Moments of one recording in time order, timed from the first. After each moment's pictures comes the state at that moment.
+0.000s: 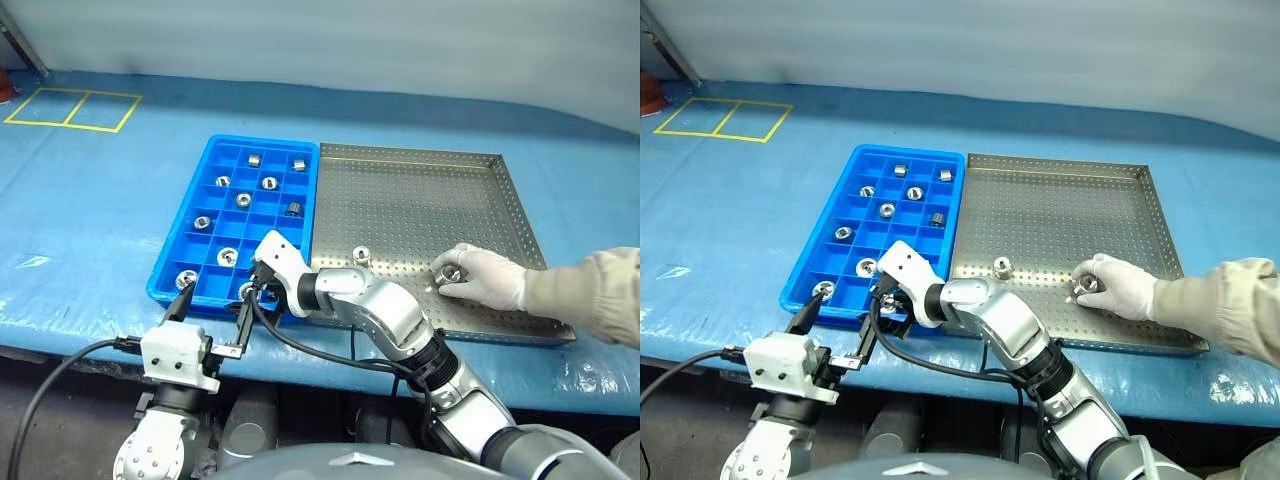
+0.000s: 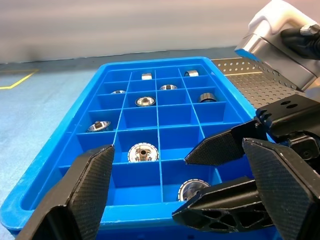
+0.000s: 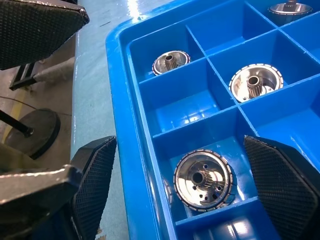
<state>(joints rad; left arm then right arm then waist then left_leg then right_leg) 0.72 0.14 -0.14 -0.80 -0.02 0.05 -0.12 -0.49 -0.07 0.53 -0.17 0.28 0.91 0.54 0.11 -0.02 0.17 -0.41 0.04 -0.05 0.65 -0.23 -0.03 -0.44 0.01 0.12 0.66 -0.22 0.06</state>
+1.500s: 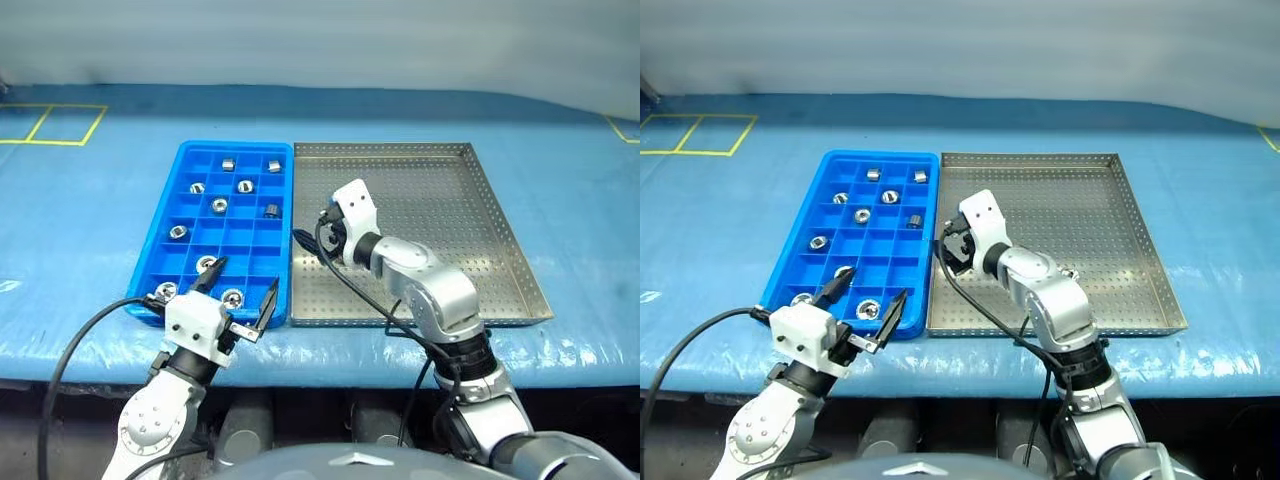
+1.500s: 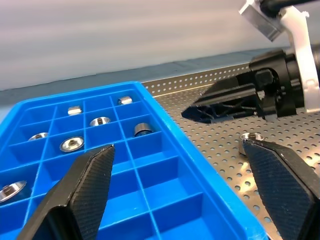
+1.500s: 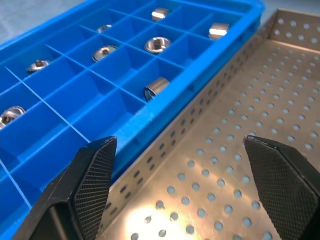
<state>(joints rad) 0.49 0.25 -0.13 -0.78 -0.11 0.18 -0.25 -0.42 -0.13 0.21 -0.26 0.24 0.90 0.30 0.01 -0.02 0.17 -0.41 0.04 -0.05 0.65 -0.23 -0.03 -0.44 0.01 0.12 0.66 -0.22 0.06</state>
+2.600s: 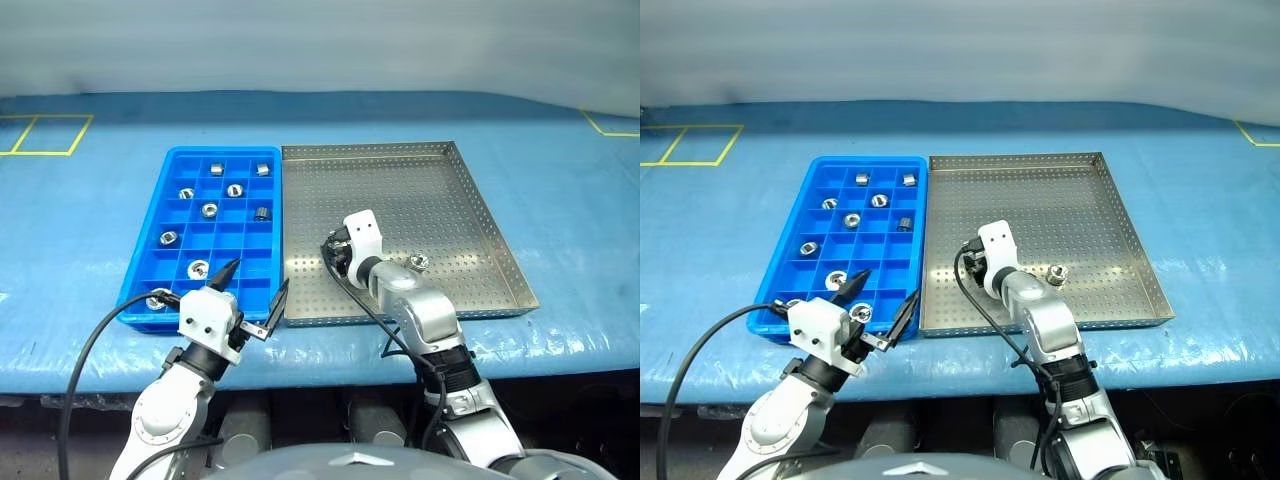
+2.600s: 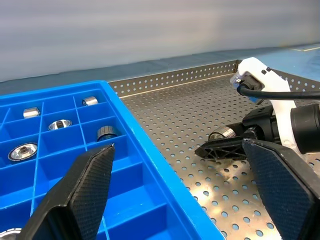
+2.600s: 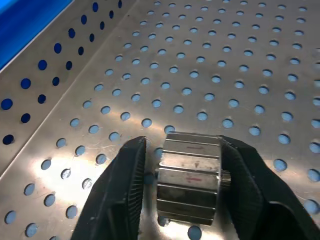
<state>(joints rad) 0.46 0.24 -0.17 -0.75 -0.12 0.21 -0.24 -0.35 -0.06 0.18 -0.04 0.13 0.76 0.19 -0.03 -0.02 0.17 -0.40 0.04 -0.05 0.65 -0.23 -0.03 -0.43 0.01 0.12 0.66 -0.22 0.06</state>
